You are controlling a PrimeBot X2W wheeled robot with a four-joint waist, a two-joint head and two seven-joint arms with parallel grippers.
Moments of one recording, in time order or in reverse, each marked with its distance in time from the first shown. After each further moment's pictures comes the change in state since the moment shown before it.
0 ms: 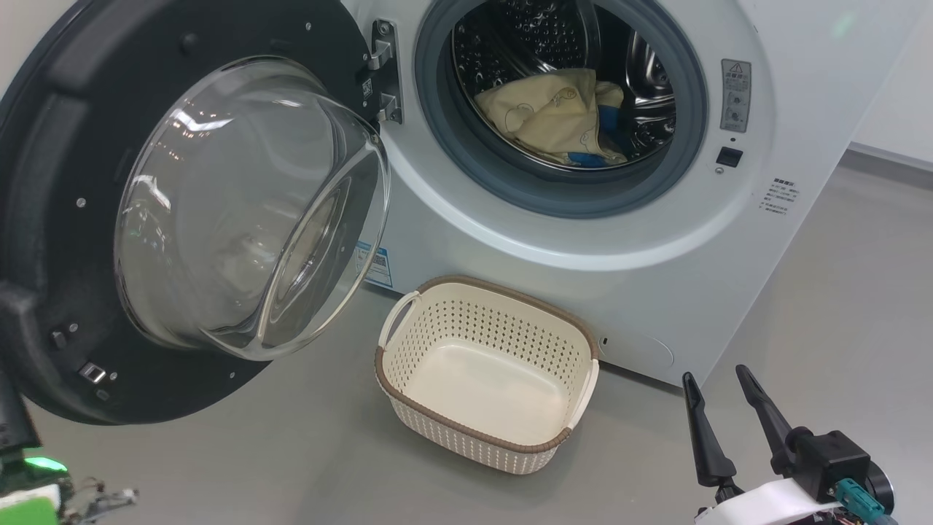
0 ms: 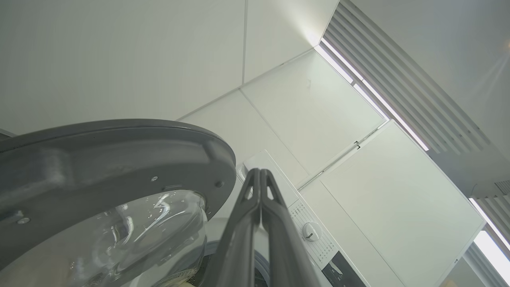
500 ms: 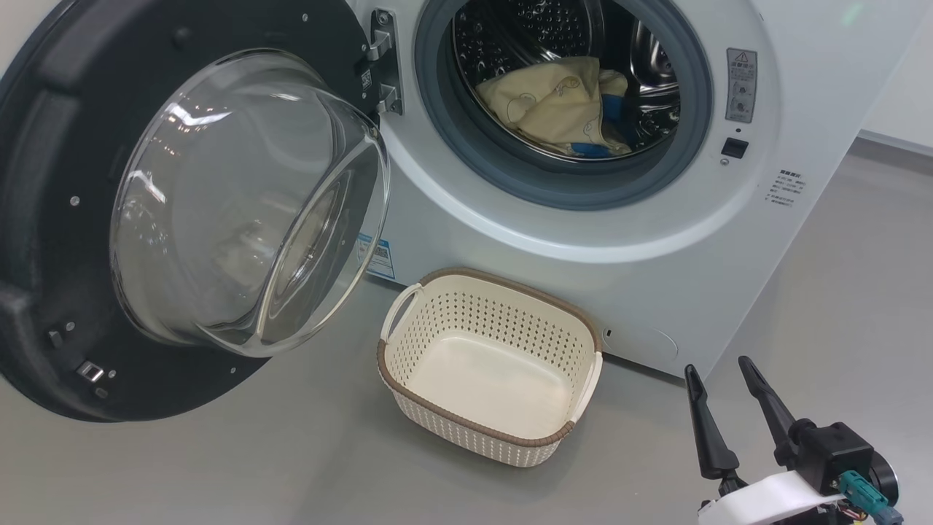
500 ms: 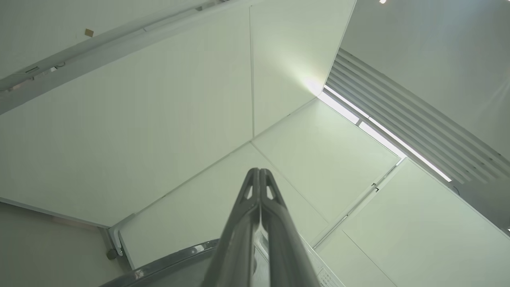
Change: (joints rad) left arm -0.159 0.154 0.300 0.065 -0.154 0.050 0.048; right arm -0.014 -0.017 0.002 -0.008 0.000 0.000 0.009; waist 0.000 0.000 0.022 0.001
